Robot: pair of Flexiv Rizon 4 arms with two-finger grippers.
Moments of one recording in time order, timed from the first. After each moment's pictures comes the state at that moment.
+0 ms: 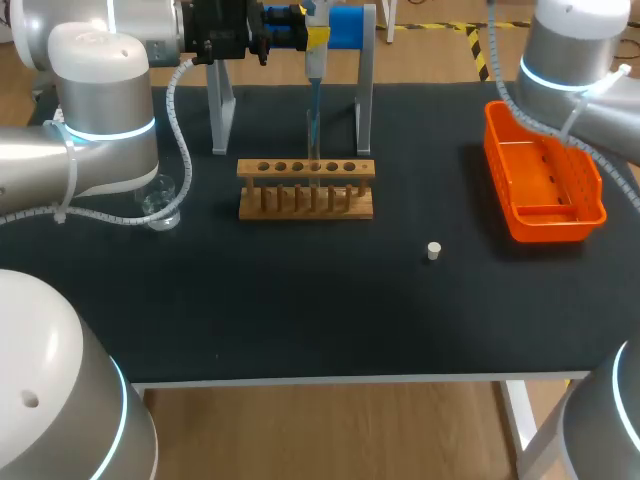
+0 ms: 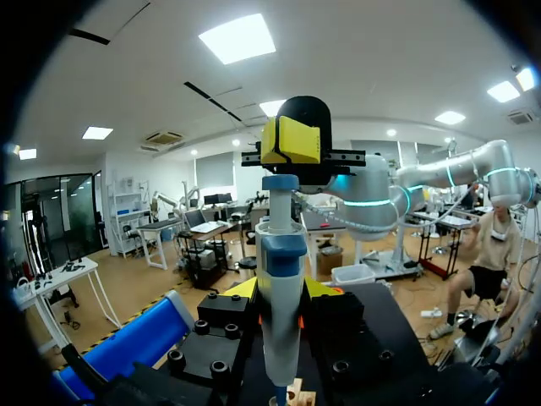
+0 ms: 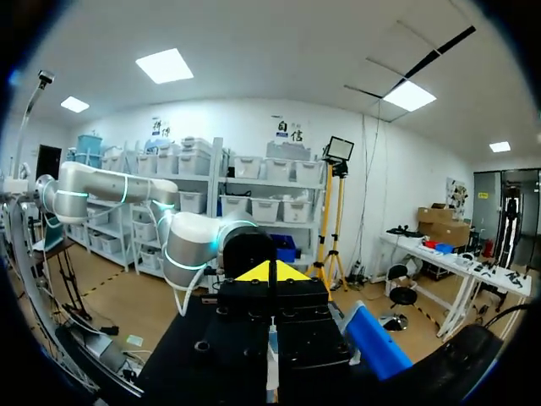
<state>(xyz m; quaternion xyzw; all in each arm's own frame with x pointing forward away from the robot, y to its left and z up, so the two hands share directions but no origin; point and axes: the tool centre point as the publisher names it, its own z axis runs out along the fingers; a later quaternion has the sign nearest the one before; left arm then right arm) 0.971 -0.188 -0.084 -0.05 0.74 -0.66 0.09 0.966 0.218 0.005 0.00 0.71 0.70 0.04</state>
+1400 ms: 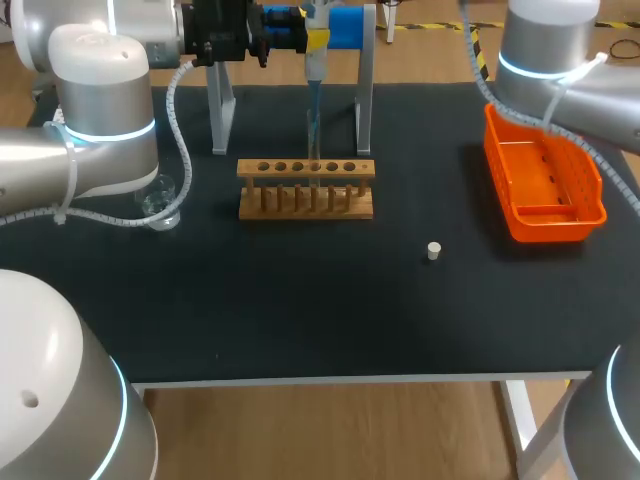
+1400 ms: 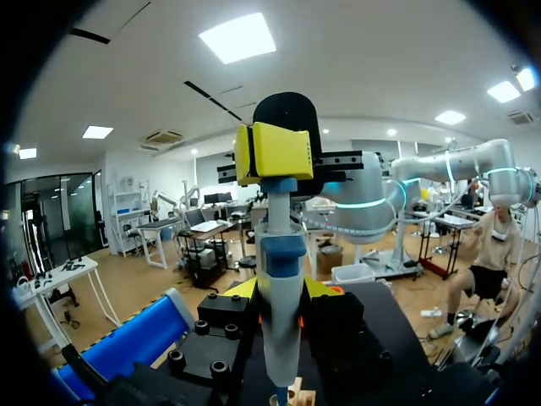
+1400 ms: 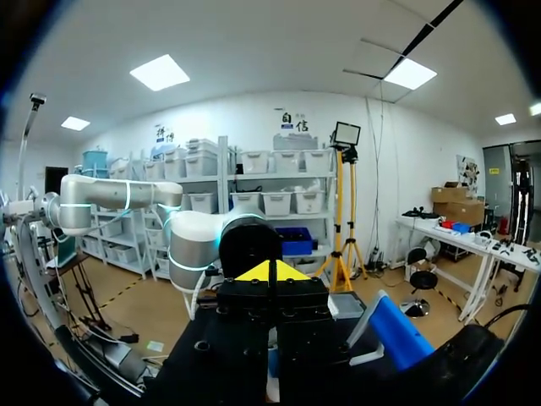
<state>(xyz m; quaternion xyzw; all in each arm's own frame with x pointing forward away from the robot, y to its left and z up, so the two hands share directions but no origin) 0.971 -0.188 -0.087 -0.05 0.74 -0.66 0.09 0.970 0.247 -0.015 0.01 0.72 0.69 -0.02</state>
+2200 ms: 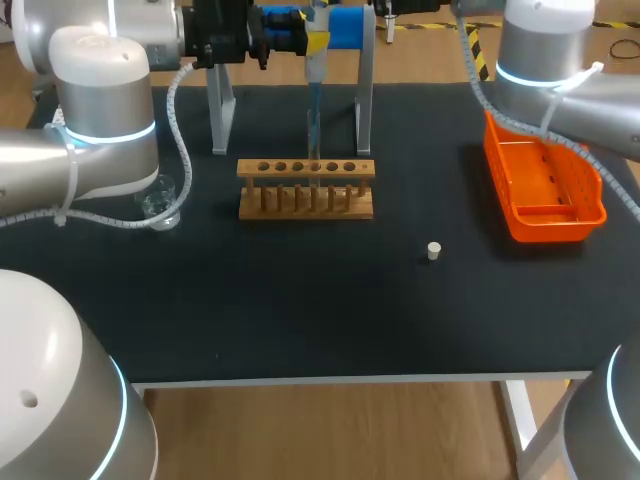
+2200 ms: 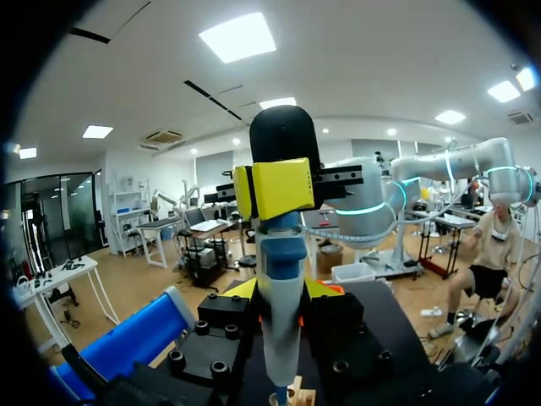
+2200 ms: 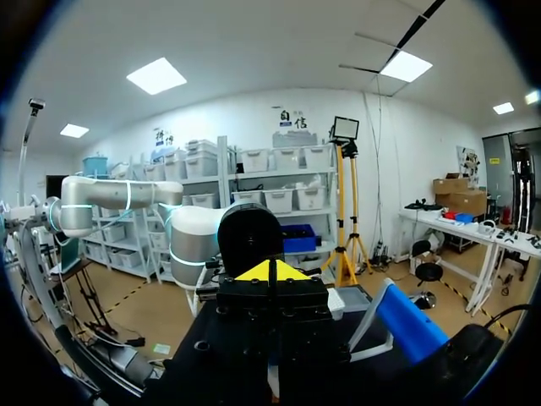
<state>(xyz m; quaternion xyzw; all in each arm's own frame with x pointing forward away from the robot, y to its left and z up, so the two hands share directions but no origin) 0.971 -0.187 -0.090 -0.05 0.75 -0.66 0.09 0.970 0.248 -0.036 0.02 0.72 0.69 -0.04</state>
